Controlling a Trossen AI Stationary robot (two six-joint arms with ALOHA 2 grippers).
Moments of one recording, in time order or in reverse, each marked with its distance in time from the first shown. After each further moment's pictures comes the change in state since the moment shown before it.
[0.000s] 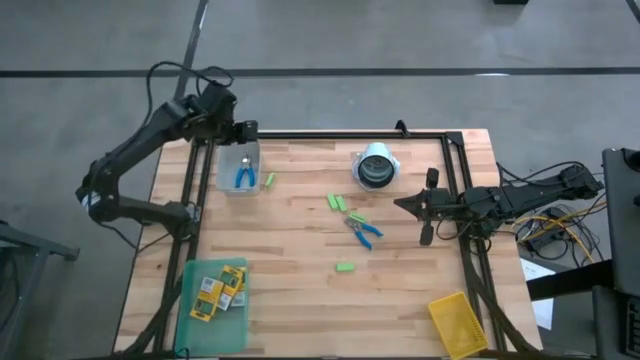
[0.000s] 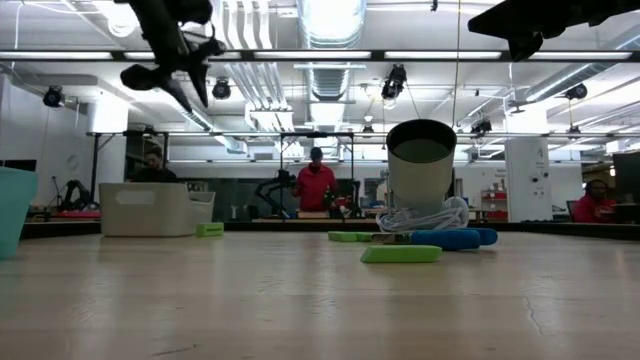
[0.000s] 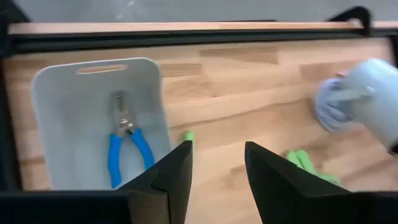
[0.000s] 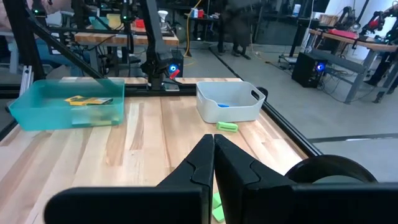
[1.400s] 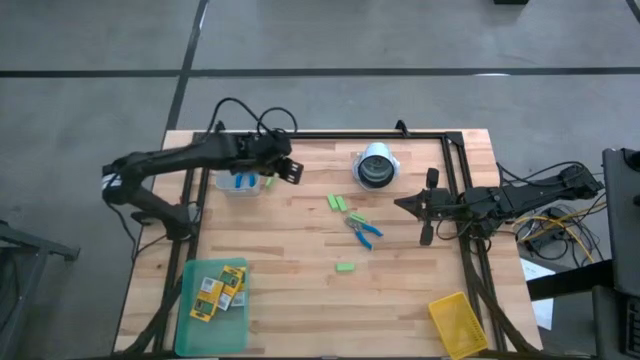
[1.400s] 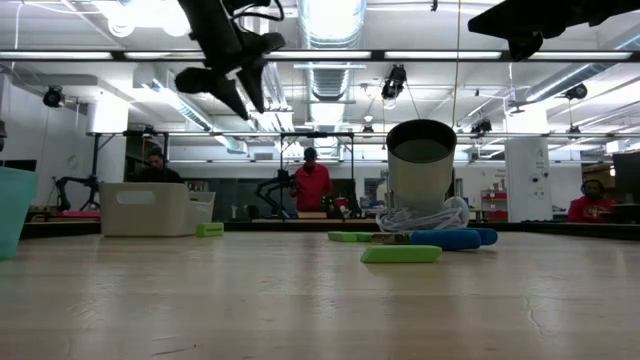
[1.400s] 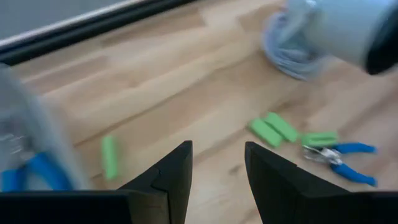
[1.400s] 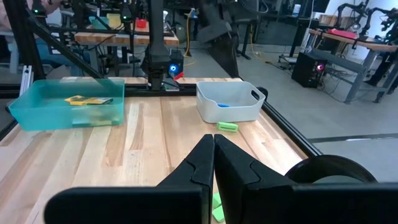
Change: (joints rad) left arm -0.498 0.209 -0.012 0.225 -0.260 -0.074; right arm 0.000 0.000 0.000 0.000 0.000 -0.001
